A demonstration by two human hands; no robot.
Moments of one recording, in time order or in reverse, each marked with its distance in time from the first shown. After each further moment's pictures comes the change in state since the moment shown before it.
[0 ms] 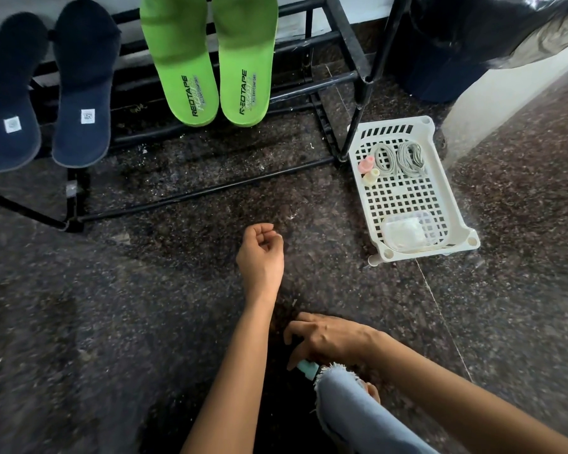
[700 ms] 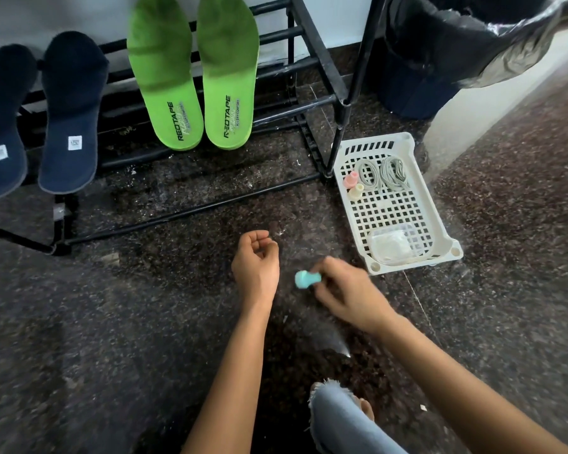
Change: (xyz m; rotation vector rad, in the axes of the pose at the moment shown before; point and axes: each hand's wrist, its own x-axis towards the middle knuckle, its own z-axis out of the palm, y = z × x) left_hand 0.004 0.013 0.011 0.008 -0.002 0.031; right_hand -0.029 0.010 -0.067 0.138 0.782 0.470
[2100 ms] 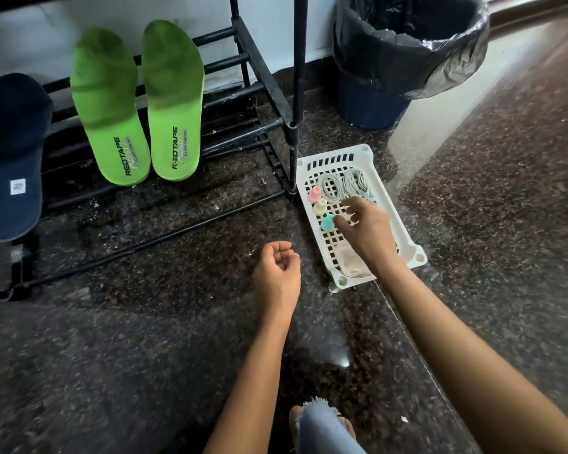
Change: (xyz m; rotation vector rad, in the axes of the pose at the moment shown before) left_hand -0.032 0.026 0.068 0.032 -0.167 0.059; right_hand 0.059 0.069 -0.082 -0.095 0.418 0.508
